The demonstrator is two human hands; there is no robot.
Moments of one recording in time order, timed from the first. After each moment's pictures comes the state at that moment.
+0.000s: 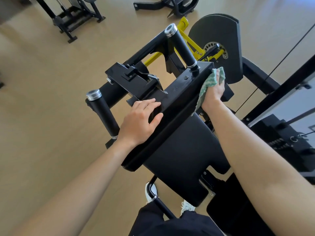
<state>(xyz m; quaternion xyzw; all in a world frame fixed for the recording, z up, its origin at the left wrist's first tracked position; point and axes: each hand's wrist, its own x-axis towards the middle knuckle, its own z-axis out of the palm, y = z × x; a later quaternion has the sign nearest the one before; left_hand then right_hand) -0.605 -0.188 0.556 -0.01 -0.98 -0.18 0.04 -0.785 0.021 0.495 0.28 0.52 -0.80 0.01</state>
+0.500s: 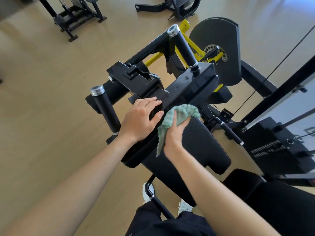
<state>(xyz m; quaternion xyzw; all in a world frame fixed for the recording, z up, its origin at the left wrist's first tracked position) -0.605 -0.190 0.555 -0.01 -0.98 -0.19 0.05 -0.611 -0.072 0.495 0.27 0.50 -0.81 0.14</state>
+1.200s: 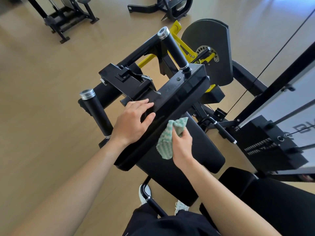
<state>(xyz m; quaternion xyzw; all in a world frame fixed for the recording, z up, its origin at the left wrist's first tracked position) -0.604 -0.191 0.556 -0.01 -0.97 -0.22 0.04 -0.592 -0.016 0.480 0.22 0.57 -0.78 0.16</state>
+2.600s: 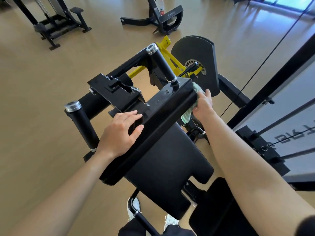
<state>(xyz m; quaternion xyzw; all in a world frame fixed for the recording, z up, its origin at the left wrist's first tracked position) -0.606 -0.192 0.553 -0.02 -0.98 -0.20 0.05 -0.801 0.068 0.497 0.30 0.47 -0.82 0.09</state>
